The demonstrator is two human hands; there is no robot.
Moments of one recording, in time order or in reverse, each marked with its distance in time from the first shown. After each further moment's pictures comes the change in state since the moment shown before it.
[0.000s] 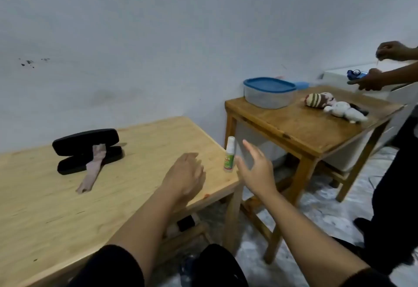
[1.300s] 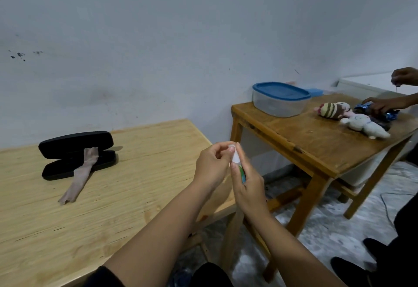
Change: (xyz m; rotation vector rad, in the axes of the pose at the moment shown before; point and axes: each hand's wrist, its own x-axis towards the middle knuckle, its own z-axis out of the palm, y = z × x) left_hand 0.043 0.074 0.002 -0.938 0.163 -0.099; right_hand 0.022 0.006 0.033 0.216 -0.018 -0.158
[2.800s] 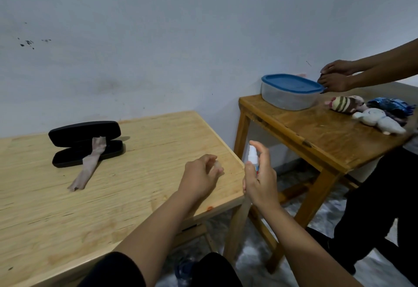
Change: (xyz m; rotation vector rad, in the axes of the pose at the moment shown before) left_hand 0.002 -0.069 -0.032 0.551 0.020 -0.009; right_hand 0.000 0.009 -0.007 -0.038 0.029 0.056
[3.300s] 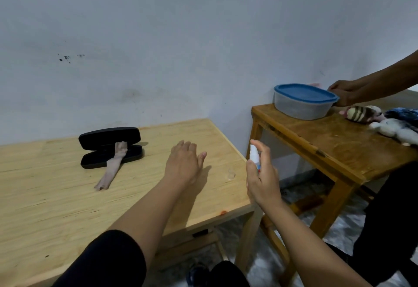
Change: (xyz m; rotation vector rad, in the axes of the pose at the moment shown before) left_hand 0.018 -0.014 -0.069 0.632 0.096 0.096; right_hand 0.009 -0.020 0.014 -0.012 -0.048 -0.073
